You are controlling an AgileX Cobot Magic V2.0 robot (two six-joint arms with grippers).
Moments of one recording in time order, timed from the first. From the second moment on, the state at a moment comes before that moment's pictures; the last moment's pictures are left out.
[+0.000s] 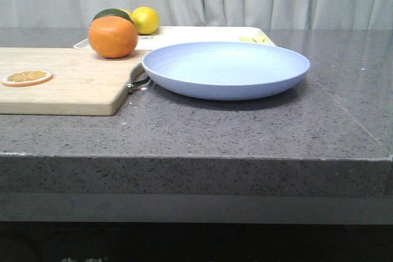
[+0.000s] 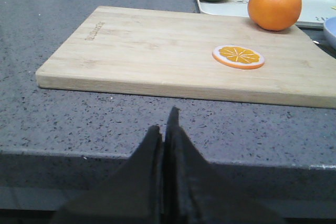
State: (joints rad) left arm -0.06 0.00 0.00 -0.07 0.25 0.00; right arm -0.01 -0.01 0.03 0.16 0.21 -0.19
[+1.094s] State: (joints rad) left arm -0.06 0.00 0.00 -0.07 0.24 0.00; right arm -0.01 -0.01 0.03 0.16 0.21 -0.19
